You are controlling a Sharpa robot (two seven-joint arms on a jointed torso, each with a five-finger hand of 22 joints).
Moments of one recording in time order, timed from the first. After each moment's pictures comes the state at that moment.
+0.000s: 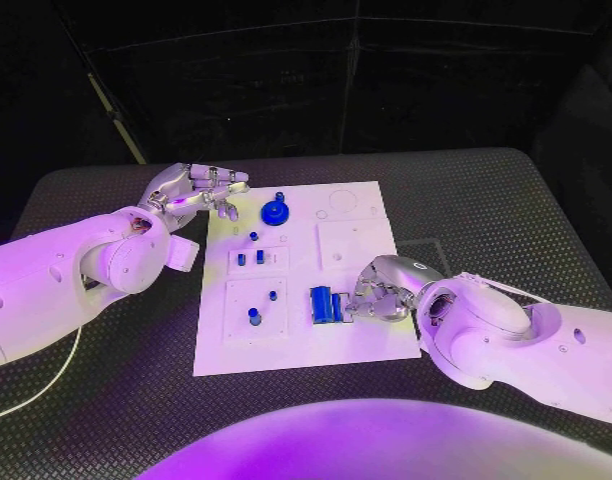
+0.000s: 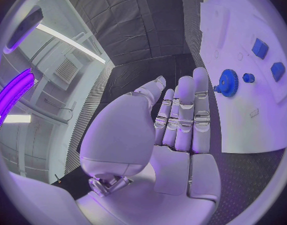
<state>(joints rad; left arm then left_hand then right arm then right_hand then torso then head) 1.05 -0.84 0.06 1.39 -0.23 -0.16 0.31 1.39 -0.10 0.30 0.08 0.12 0.99 0.19 0.11 0.07 0.99 0.12 0.32 0.11 1.18 0.03 0.96 0.51 0.16 1.18 0.12 0.45 0.86 0.80 -0.96 0.07 1.92 -1.58 -0.36 -0.62 1.32 -0.07 0.05 0.19 0.28 1.02 0.05 0.47 0.28 1.41 -0.02 1.34 1.31 1.47 -0.08 1.50 1.31 0.04 1.47 0.03 1.47 1.31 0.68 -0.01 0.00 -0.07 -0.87</state>
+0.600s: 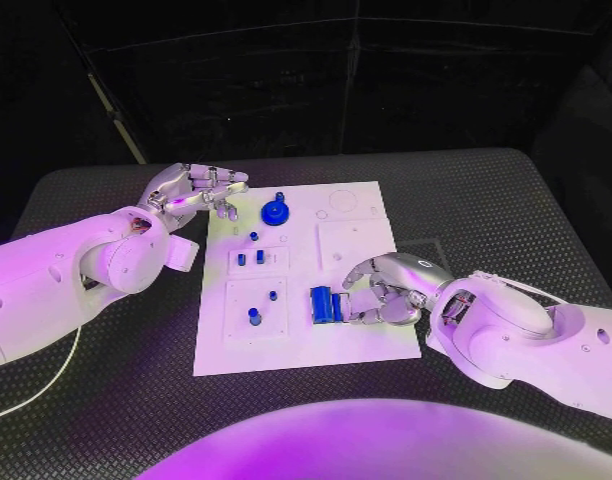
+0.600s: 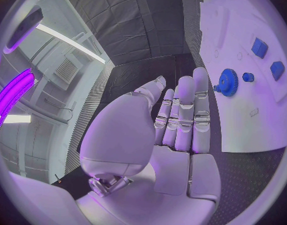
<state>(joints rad) 1.05 -0.84 0.06 1.39 -0.23 -0.16 0.31 1.39 -0.10 0.30 0.08 0.12 0.99 0.19 0.11 0.07 0.99 0.12 0.32 0.11 1.18 0.03 0.96 0.51 0.16 1.18 0.12 0.45 0.86 0.80 -1.03 0.07 1.93 -1.57 -0.38 -0.31 1.40 -0.15 0.02 0.15 0.24 0.74 0.14 0.31 0.18 1.38 0.06 1.34 1.30 1.47 -0.03 1.50 1.31 0.04 1.47 0.08 1.46 1.31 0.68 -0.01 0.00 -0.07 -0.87</state>
